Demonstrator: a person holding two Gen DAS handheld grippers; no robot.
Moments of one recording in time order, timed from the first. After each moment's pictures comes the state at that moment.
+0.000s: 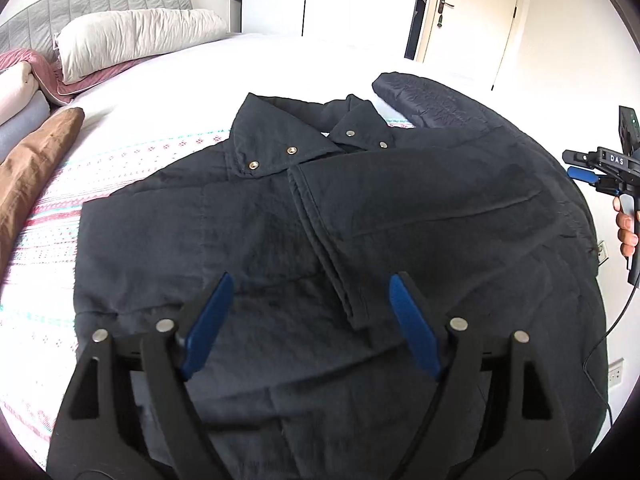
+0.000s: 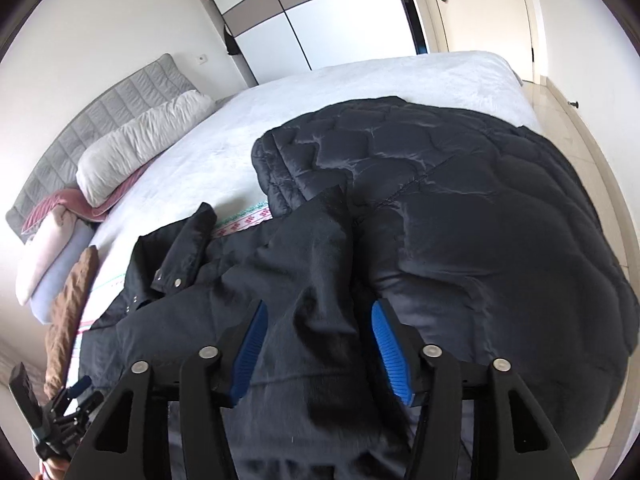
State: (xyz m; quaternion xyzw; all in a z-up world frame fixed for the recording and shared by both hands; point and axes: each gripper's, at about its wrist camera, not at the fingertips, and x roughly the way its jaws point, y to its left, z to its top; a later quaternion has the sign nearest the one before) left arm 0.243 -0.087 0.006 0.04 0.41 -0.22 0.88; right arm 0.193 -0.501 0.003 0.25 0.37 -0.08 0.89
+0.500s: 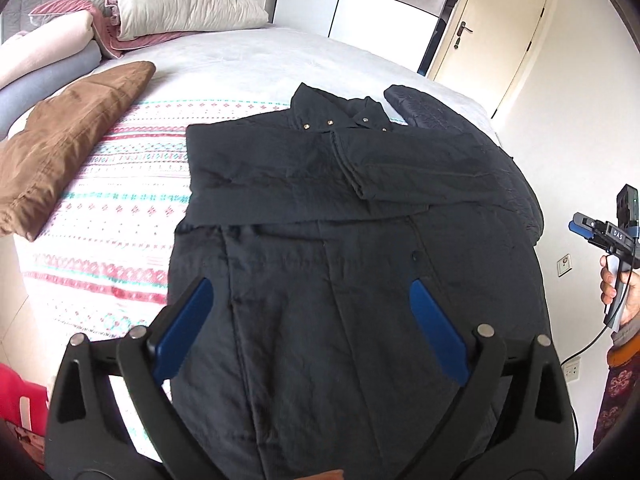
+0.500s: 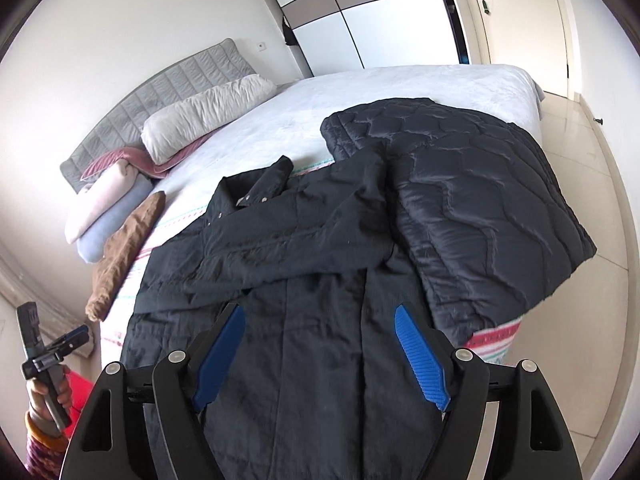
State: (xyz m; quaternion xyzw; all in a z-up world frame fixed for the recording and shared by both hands) left arm 0.095 0.040 0.061 -0.03 0.44 -0.20 0.88; right arm 0.016 -0.438 0.043 0.23 0.38 0.01 0.90
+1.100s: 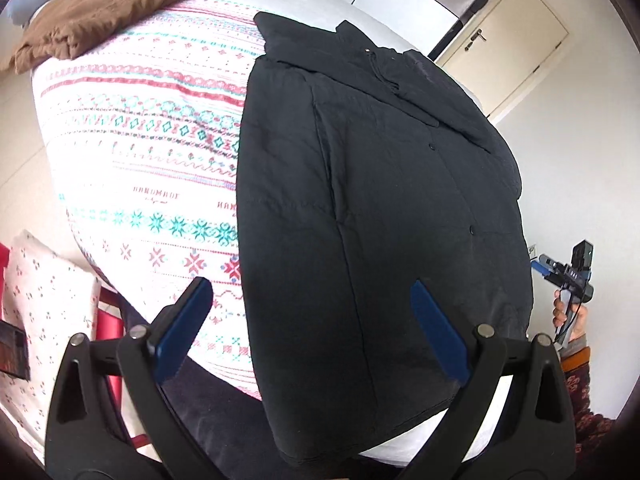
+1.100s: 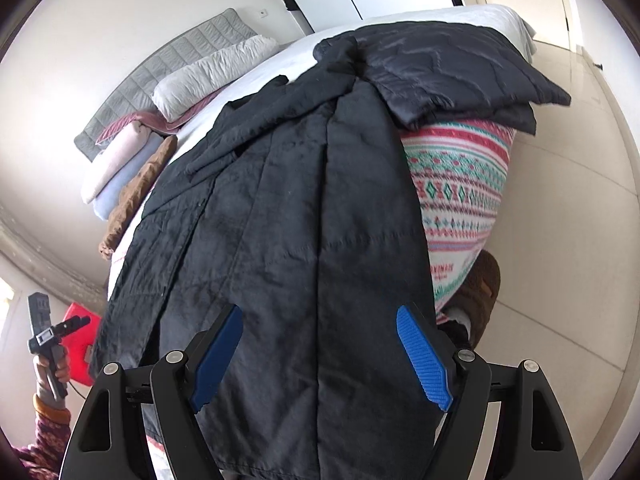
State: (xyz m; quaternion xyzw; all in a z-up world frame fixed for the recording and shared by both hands) left arm -0.021 0.159 -0.033 -0.15 0.51 -0.21 0.82; right arm -0.126 -0.424 -0.081 0.28 0.42 0.04 0.86
